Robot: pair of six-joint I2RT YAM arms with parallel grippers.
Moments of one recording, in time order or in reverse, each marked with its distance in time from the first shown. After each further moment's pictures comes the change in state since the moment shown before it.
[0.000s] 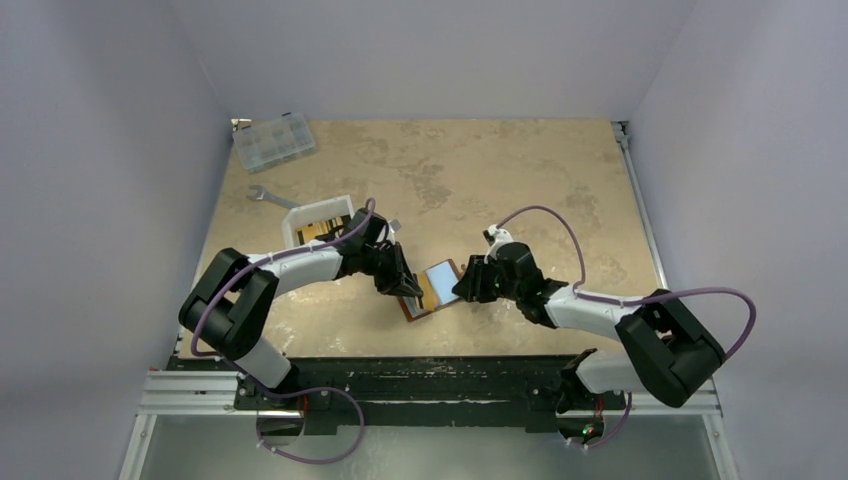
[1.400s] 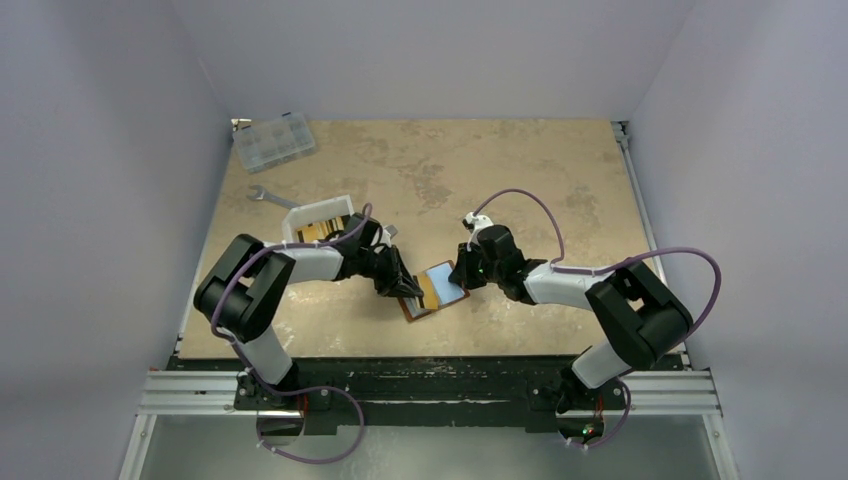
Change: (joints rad) left arm 0.063 0.112 -0.064 0.180 0.124 -0.064; right arm 0.002 0.213 0.207 -0.093 0.023 -0.174
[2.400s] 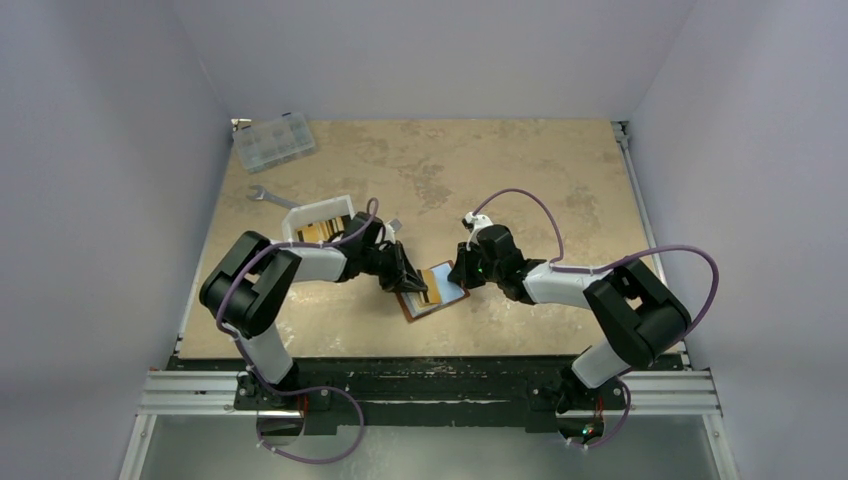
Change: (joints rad) left arm -0.010 0.036 0.001 0.119 -0.026 0.048; right arm 0.000 0.013 0.000 0.021 -0.003 0.000
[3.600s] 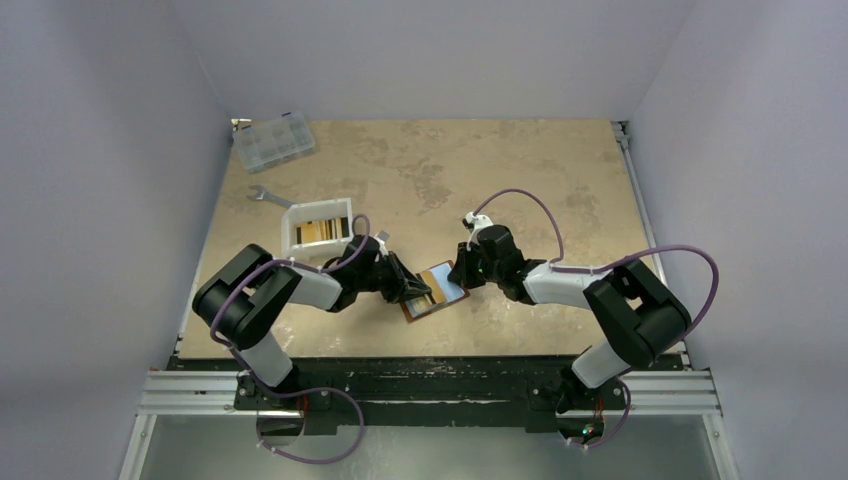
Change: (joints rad) left arm -0.089 -0.068 -0.238 0.411 -0.200 -0.349; right arm 0.000 0.000 -0.003 0.005 -0.001 0.004
